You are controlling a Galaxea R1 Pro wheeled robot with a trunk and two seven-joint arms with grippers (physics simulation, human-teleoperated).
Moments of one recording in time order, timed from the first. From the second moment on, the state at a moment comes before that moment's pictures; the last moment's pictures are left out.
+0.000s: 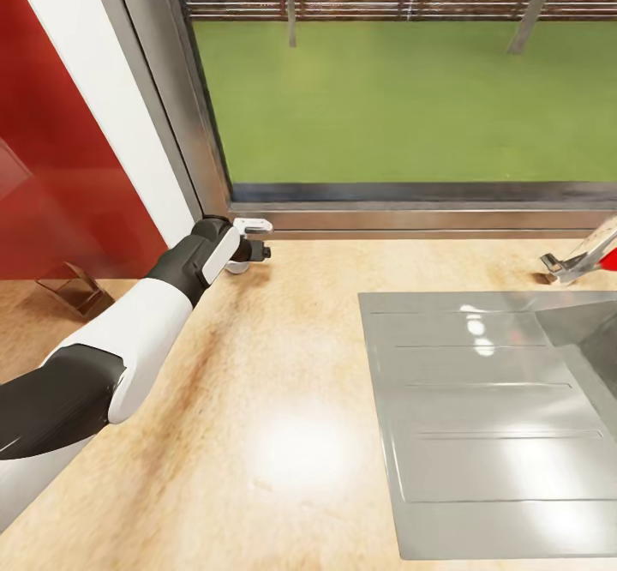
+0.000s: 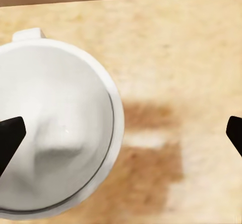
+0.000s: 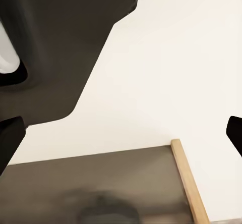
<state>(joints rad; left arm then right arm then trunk) -1.41 -0.07 -0.30 -0.56 0.37 0.82 0.20 -0.05 0.00 -0.05 -0.03 -0.05 -0.08 -0.04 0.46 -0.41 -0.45</state>
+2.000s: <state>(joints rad) -1.40 -0.07 -0.30 -0.57 0.35 0.82 0.20 -0.05 0.00 -0.05 -0.03 -0.05 -0.08 -0.04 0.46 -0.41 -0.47</state>
